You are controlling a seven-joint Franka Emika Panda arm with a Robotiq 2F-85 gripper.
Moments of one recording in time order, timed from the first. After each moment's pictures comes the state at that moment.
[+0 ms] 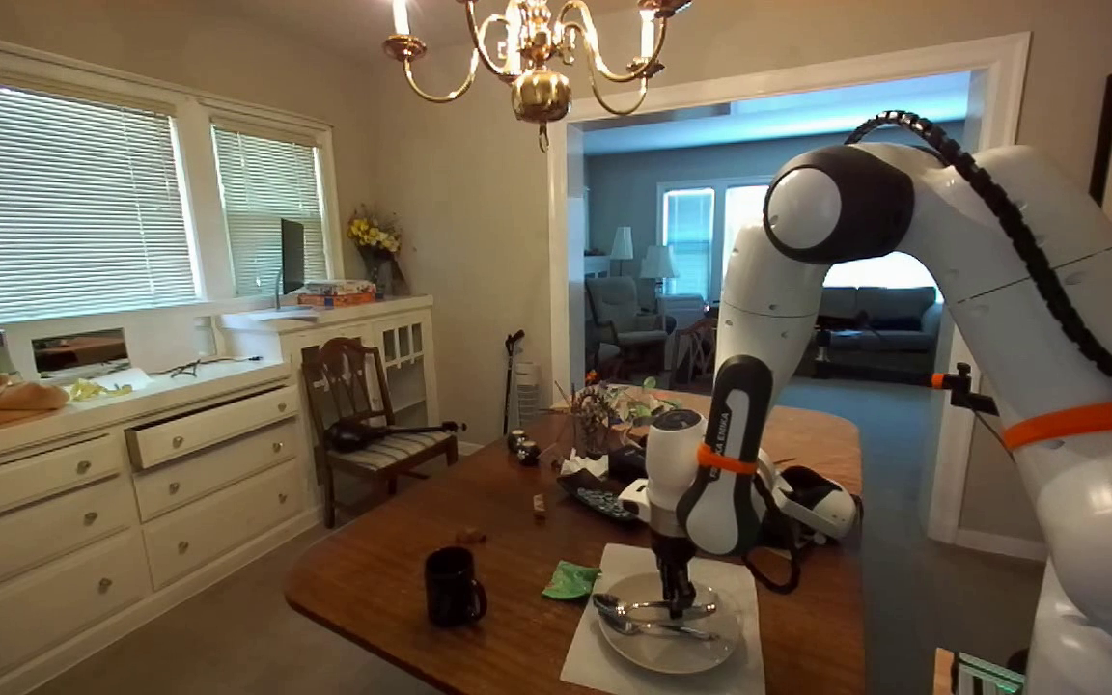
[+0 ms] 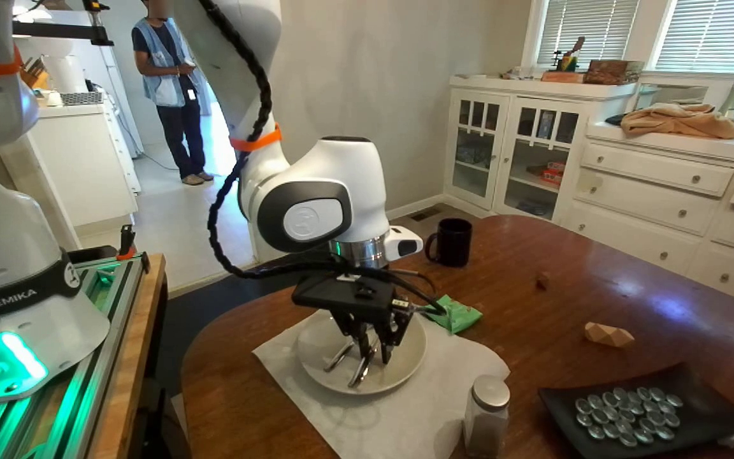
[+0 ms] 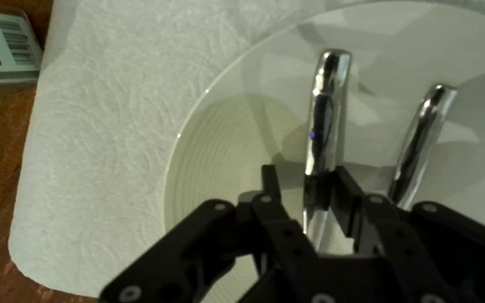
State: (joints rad) arm -0.18 0.48 -0.18 -2.46 -0.46 3.05 -0.67
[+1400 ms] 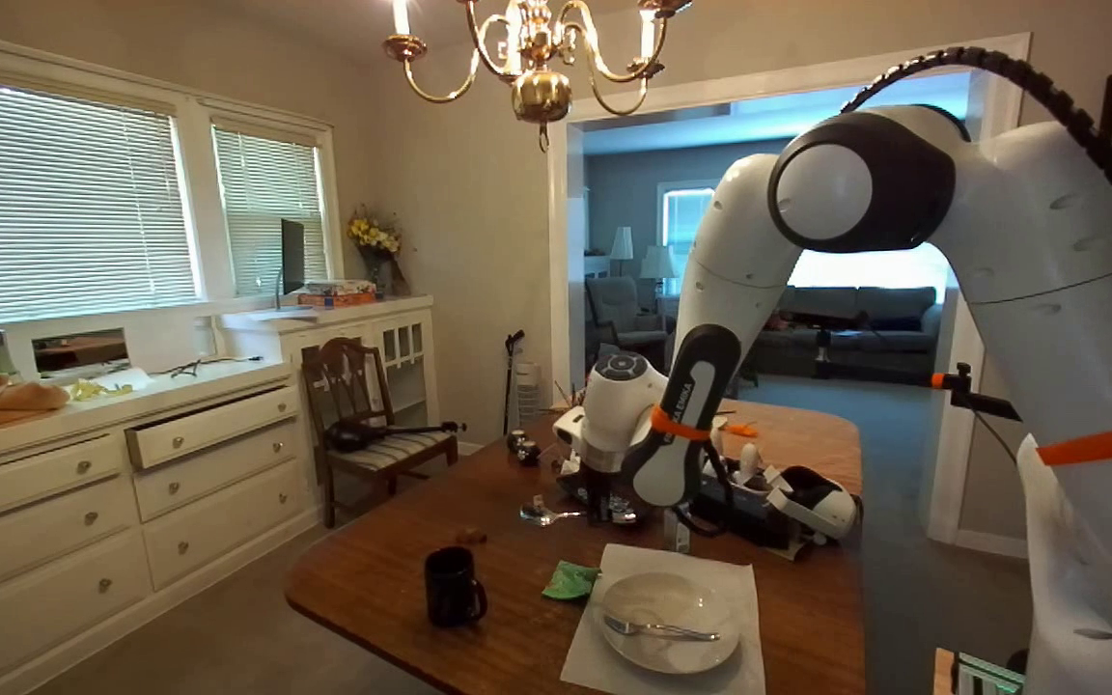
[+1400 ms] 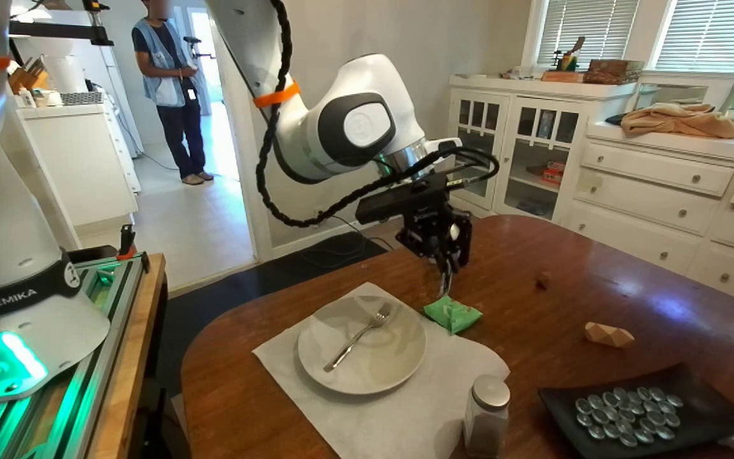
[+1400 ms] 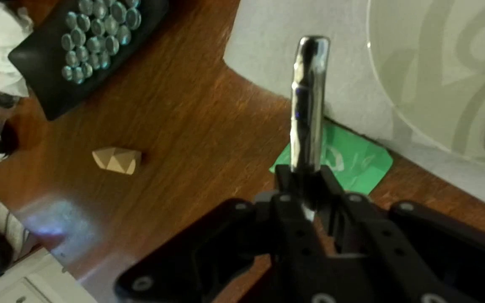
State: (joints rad) arm 0.26 0.41 -0.50 -2.30 -0.52 3.06 -0.44
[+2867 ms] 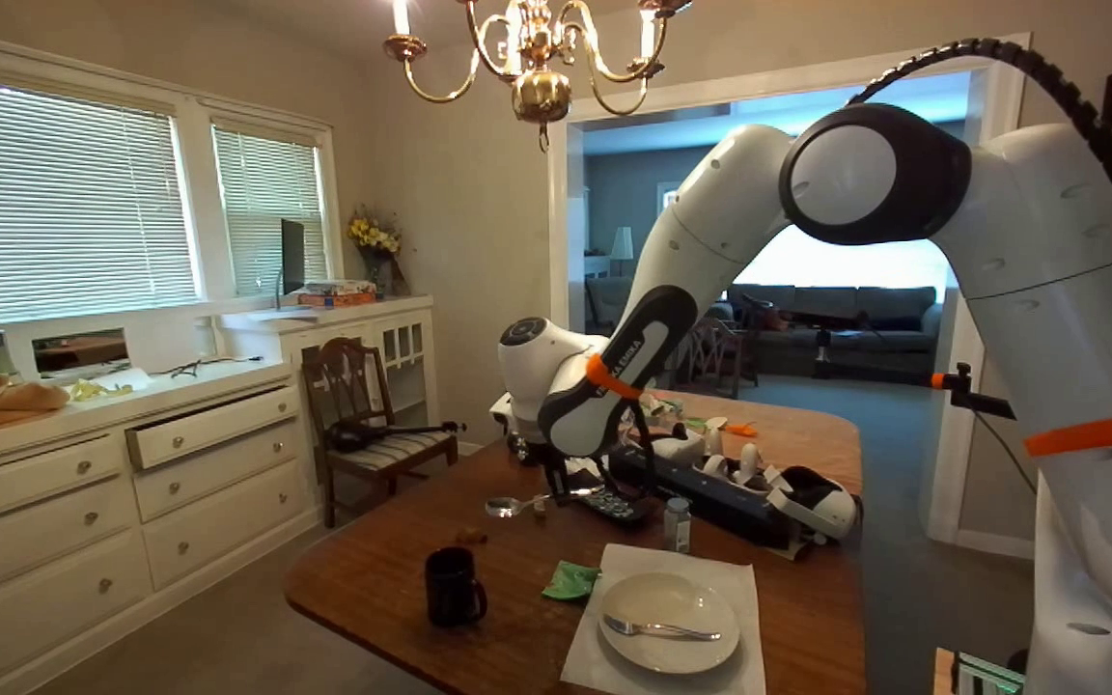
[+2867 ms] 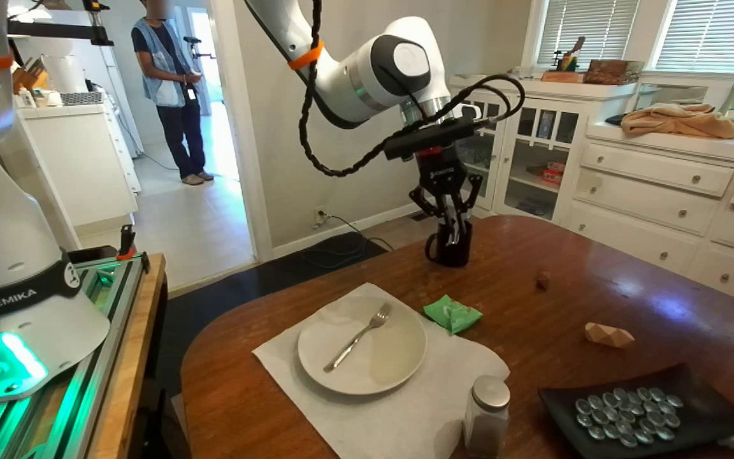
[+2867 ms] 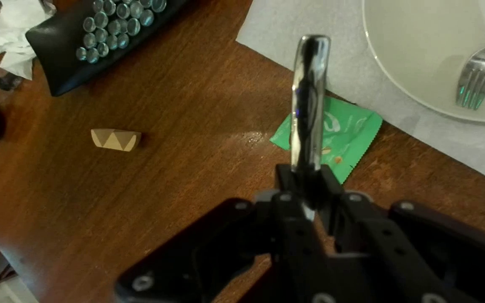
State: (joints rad) arm 0.09 0.40 -0.16 -1.99 -0.58 2.49 -0.44
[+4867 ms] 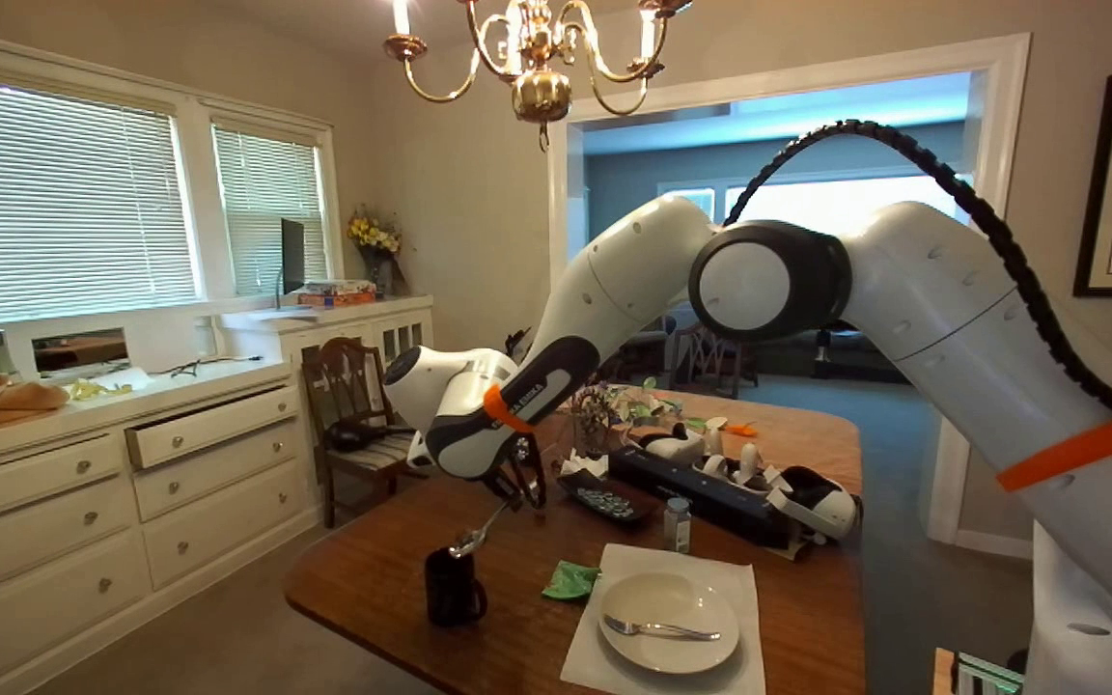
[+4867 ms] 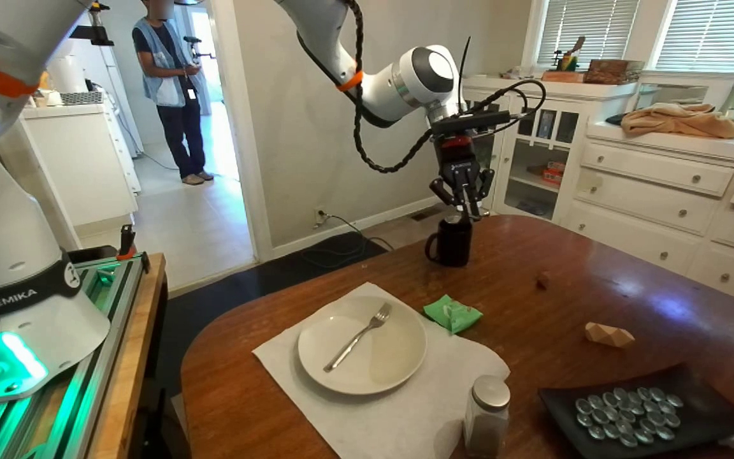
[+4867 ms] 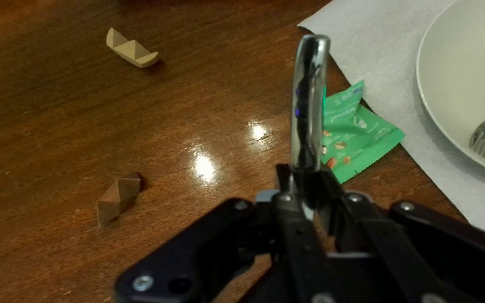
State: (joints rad) arm 0.12 0.75 -0.01 -1.42 -0.69 2.00 -0.85
